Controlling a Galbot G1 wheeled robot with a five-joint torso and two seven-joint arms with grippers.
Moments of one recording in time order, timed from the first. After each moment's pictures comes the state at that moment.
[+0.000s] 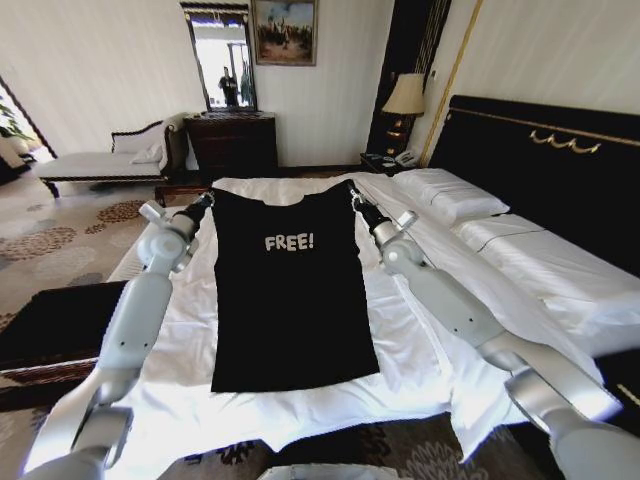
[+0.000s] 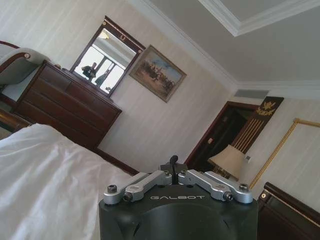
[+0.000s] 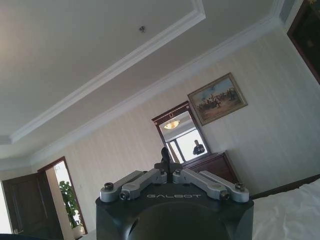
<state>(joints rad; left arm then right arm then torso) 0.38 -1.05 -0.31 -1.45 -1.25 0.31 -0.21 -0.22 1.00 -0.25 1.31 1.30 0.20 -0.04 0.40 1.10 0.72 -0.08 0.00</state>
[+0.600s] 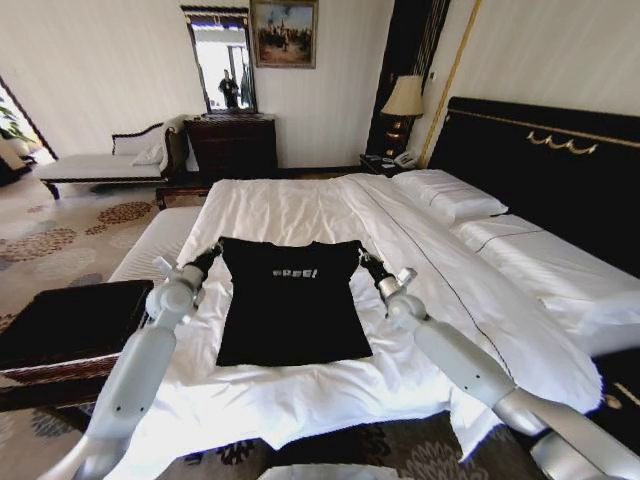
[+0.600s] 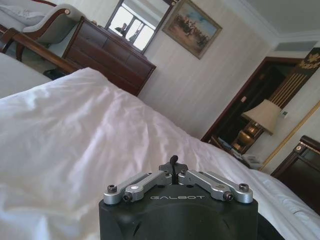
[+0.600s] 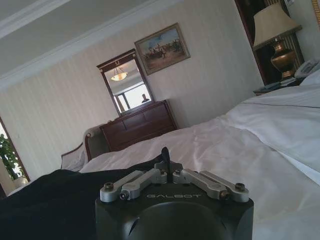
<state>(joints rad) 0.91 -1.08 -0.46 -1.69 -1.14 0.30 -0.20 -0.65 0.94 -0.15 1.35 1.13 0.24 0.05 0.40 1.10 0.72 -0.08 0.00</state>
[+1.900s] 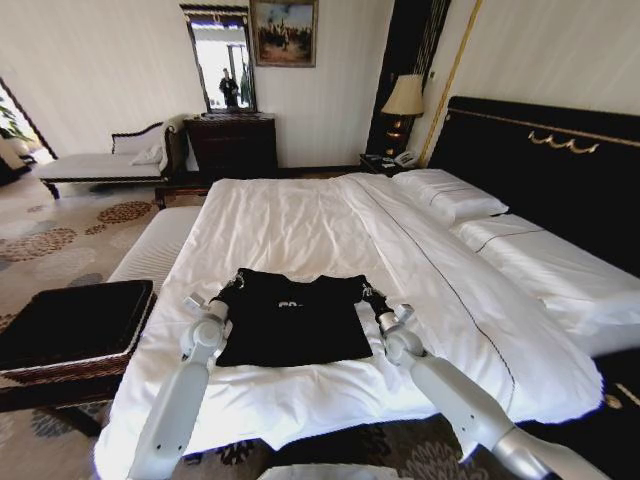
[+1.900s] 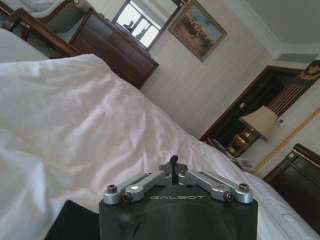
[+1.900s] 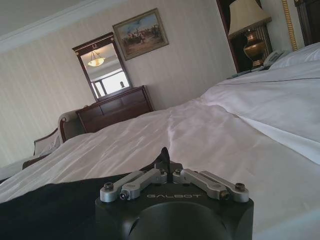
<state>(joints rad) 1.05 -1.21 -0.50 -1.77 -1.06 0.25 -0.18 -0.83 0.97 -0.10 1.41 1.02 0.28 0.14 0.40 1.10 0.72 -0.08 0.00</state>
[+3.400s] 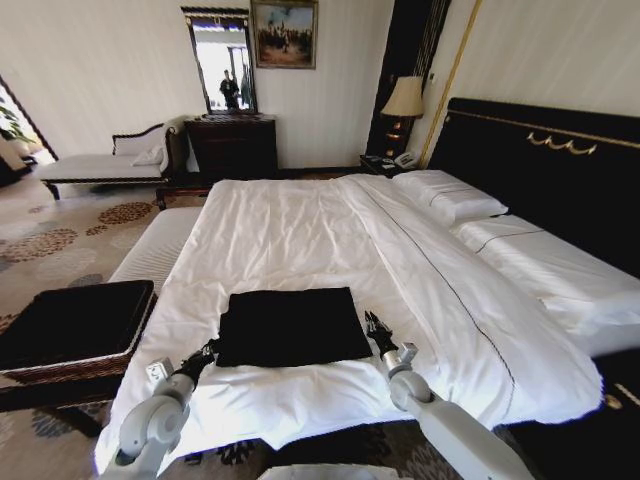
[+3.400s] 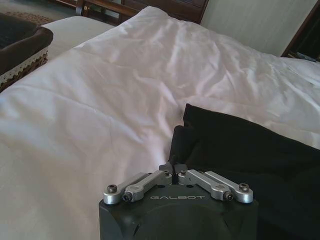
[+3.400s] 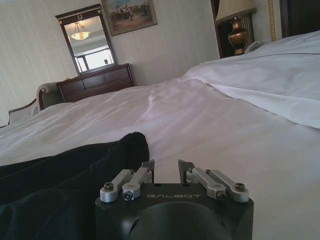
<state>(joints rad) 1.56 -1.22 -0.66 -2.03 -0.78 0.41 -0.26 -1.07 0.97 -0.05 1.48 0.85 0.32 0.23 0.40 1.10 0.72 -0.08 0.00</state>
